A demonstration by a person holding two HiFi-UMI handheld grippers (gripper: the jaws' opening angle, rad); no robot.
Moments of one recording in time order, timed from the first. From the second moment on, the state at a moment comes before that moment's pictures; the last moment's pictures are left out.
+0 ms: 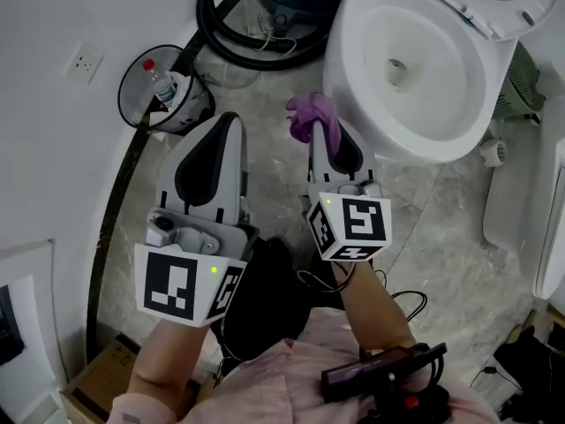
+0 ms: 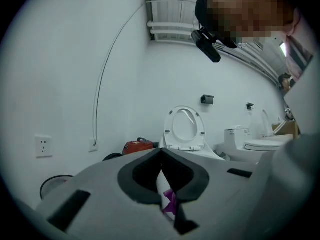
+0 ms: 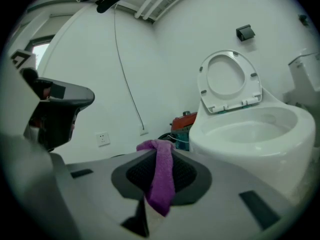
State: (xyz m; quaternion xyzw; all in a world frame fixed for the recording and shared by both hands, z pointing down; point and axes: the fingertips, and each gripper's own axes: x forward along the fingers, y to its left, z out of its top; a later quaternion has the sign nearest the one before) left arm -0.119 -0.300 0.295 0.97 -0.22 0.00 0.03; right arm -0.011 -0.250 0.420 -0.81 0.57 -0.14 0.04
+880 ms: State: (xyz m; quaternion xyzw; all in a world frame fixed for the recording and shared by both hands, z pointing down) left arm -0.089 -0.315 0.346 0.98 -0.19 0.03 0.05; right arm 0.047 -0.279 0.476 -0.79 0.40 -0.28 0.37
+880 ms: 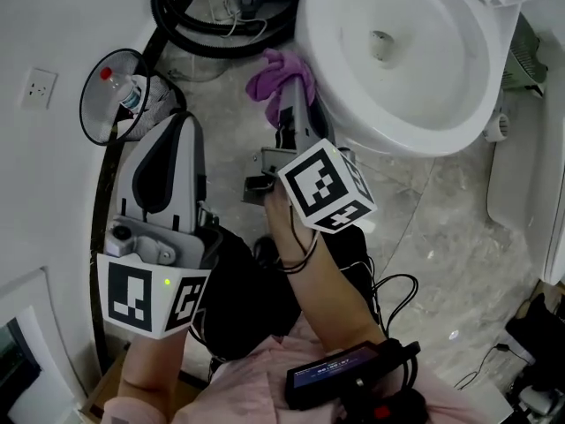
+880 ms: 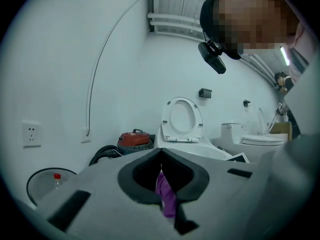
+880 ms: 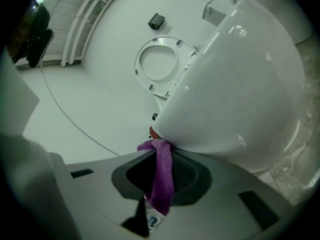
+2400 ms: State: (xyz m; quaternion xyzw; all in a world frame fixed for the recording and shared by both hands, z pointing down) left arm -0.024 -0.271 0.352 0.99 -0.11 0.03 0.02; right arm 0.044 -0.168 0.469 -0.71 0.42 -0.34 0.44
